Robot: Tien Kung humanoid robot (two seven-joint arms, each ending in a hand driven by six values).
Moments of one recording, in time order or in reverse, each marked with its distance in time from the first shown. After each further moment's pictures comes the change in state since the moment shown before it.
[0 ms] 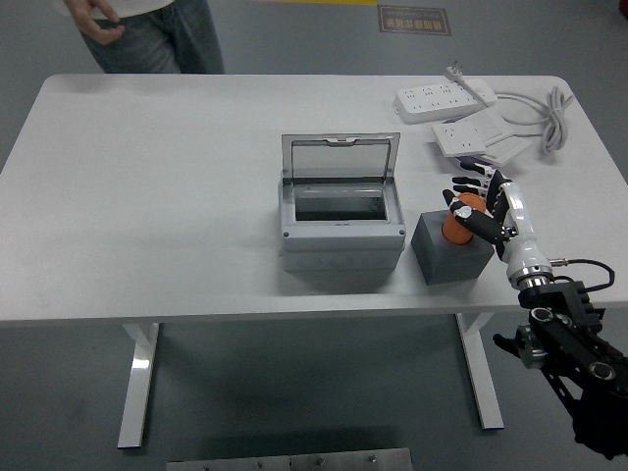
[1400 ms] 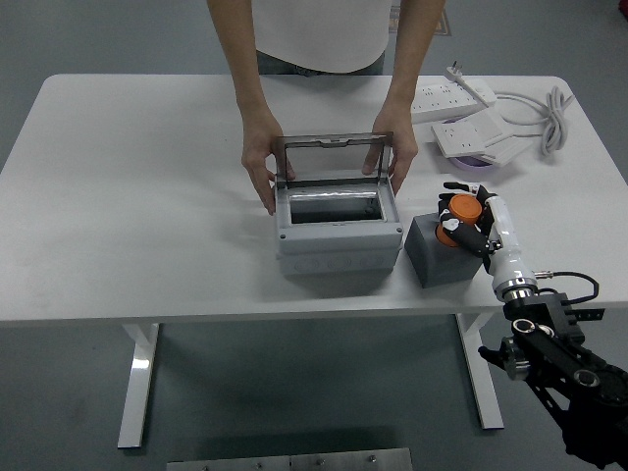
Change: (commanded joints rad) left arm -0.003 -0.010 -0.018 -0.001 0.049 -0.011 0.011; right arm 0.004 0.008 -0.097 0.002 0.040 -0.084 0.006
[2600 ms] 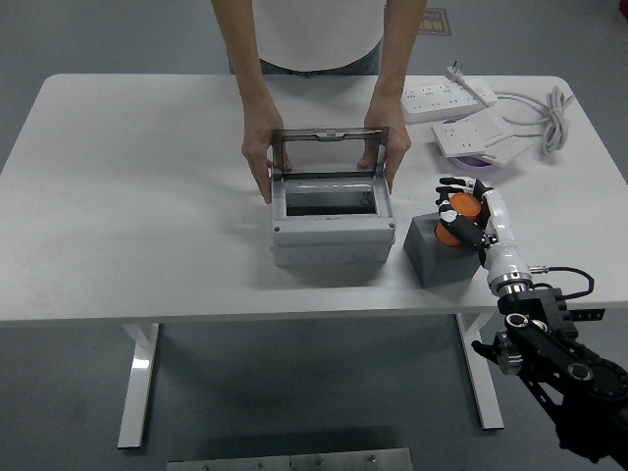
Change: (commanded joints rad) left arm 0.002 -0.009 -0.013 0.000 0.031 -0.012 0.001; right arm 0.021 0.008 -0.019 -0.002 0.015 -0.035 0.001
